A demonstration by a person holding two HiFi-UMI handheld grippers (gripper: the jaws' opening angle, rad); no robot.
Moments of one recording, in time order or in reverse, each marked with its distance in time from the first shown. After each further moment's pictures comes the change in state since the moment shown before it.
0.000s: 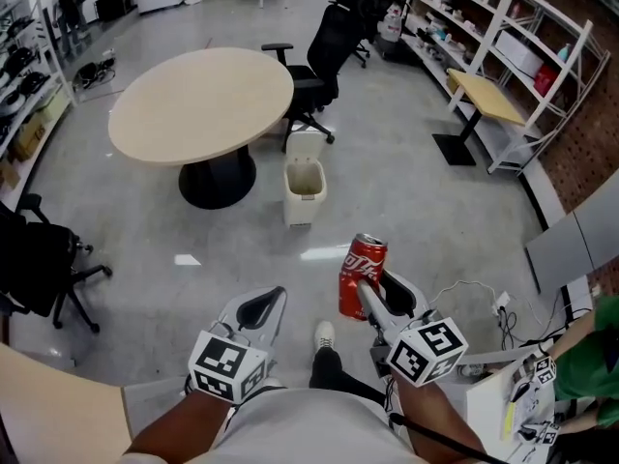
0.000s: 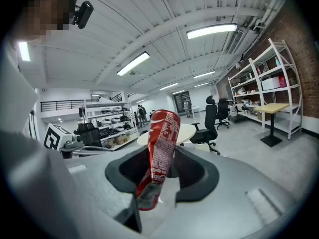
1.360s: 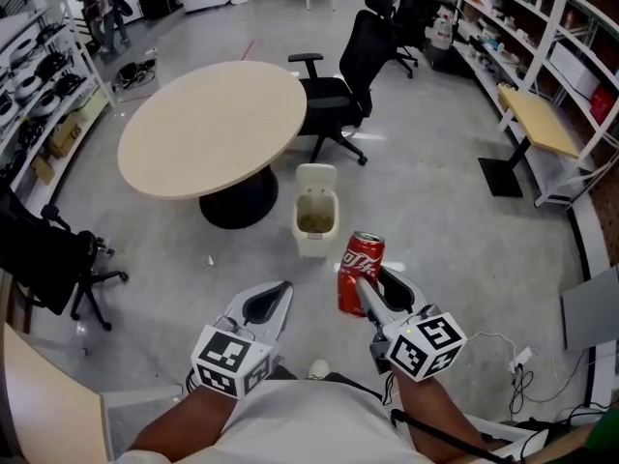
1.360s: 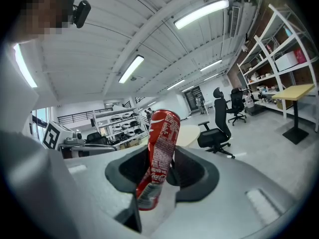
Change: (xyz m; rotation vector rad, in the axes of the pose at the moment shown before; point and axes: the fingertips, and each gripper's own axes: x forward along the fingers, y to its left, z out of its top) left arm 0.197 0.031 0.066 -0.002 0.029 0.186; right arm 0.127 -0.179 0.048 0.075 0.002 0.222
